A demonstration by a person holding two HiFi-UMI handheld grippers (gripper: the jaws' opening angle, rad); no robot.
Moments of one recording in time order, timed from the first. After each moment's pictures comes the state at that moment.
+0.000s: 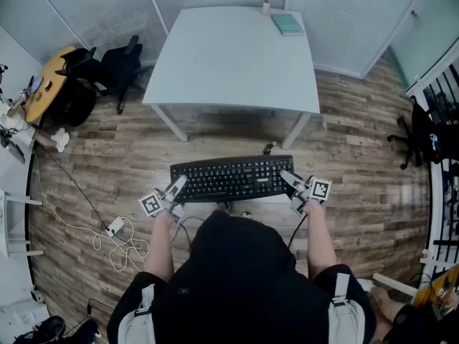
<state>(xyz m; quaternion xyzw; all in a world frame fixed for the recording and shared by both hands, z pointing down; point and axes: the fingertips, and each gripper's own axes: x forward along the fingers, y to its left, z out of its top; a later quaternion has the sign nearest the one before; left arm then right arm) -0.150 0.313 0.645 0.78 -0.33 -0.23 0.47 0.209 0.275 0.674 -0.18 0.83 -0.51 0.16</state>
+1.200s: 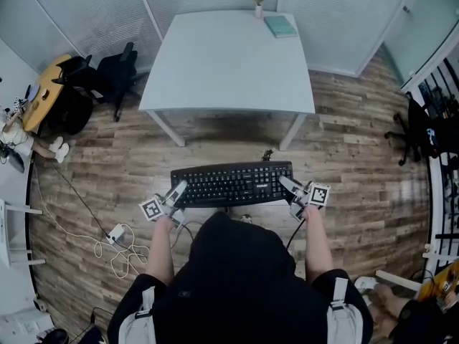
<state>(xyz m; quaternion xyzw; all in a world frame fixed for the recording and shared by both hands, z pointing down) -0.138 0.322 0.652 0.78 -0.31 -0.22 0.49 0.221 0.301 0.684 -0.20 0.81 -0.52 0.17</state>
